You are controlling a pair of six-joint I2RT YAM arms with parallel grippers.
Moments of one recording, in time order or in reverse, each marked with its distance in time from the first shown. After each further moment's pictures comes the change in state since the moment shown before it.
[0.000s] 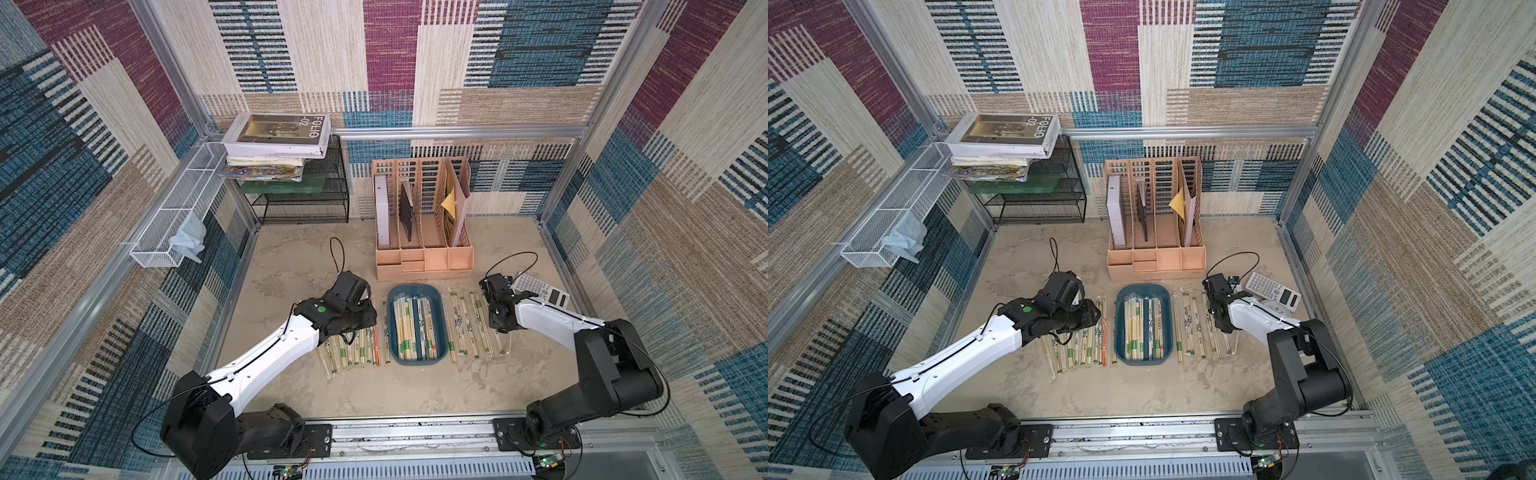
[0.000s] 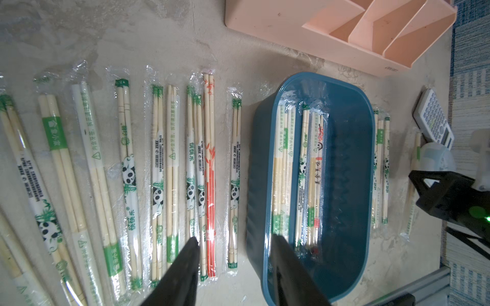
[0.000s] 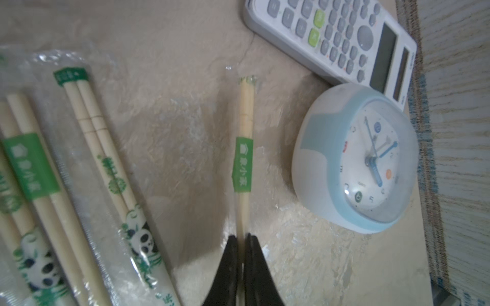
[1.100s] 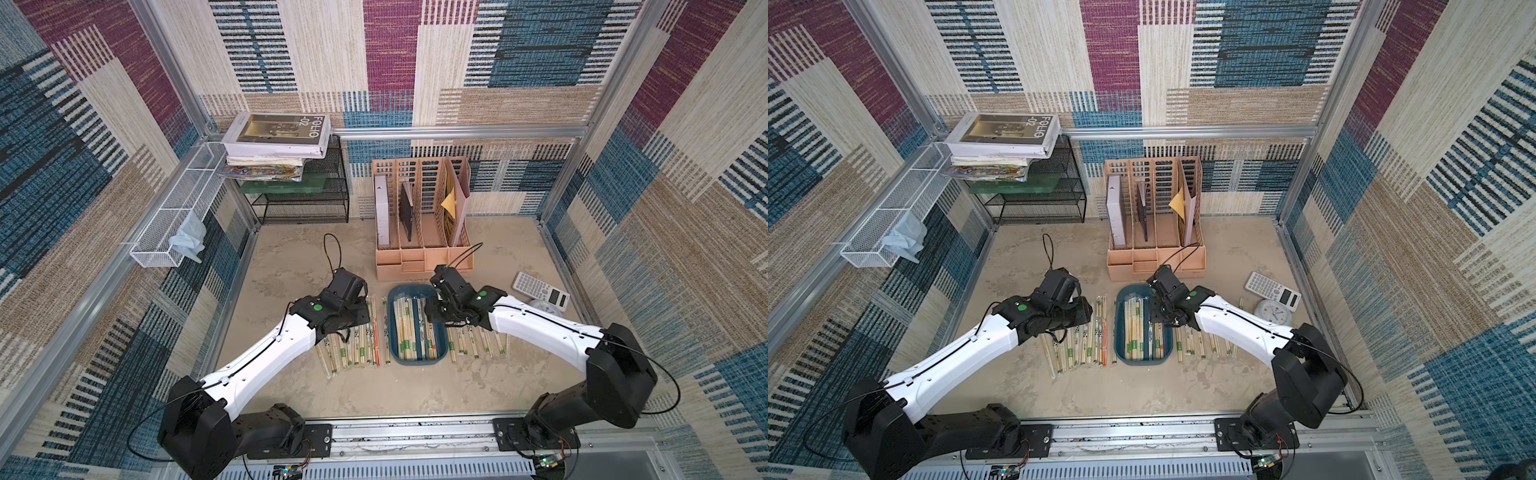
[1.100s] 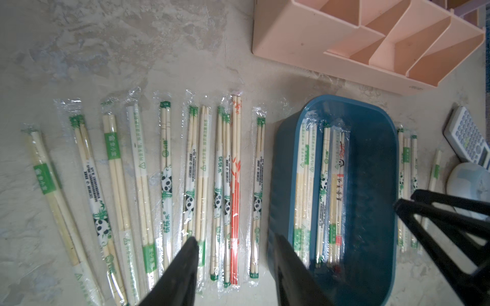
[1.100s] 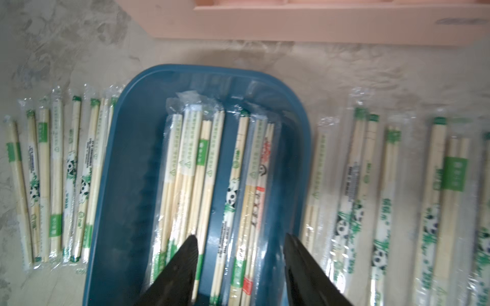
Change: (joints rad) left arm 0.029 -0.023 0.030 -0.070 -0.117 0.029; right arm 0.442 -0.014 0.251 0.064 -0.475 0.163
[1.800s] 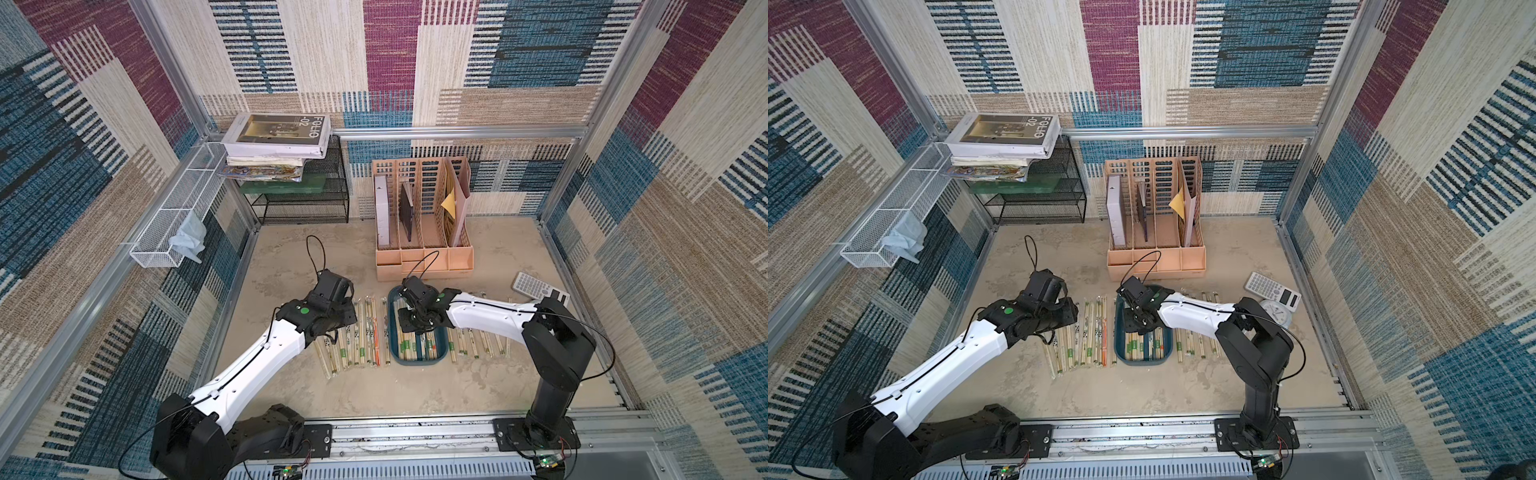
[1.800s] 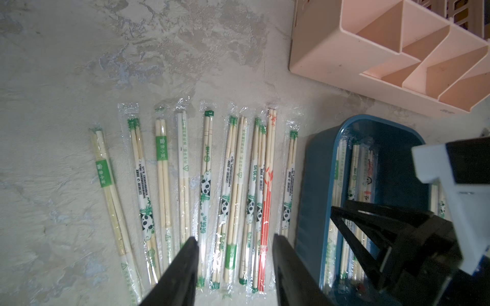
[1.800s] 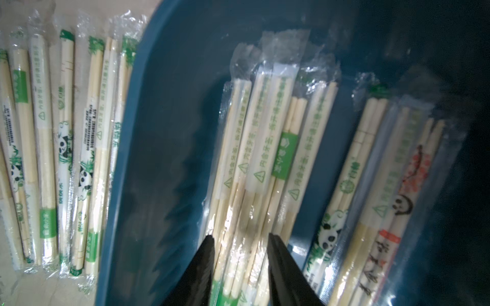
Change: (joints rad) left arm 0.078 -0.071 -0.047 -0.028 -0.020 0.026; right arm 0.087 0.282 0.122 0.058 -0.066 0.018
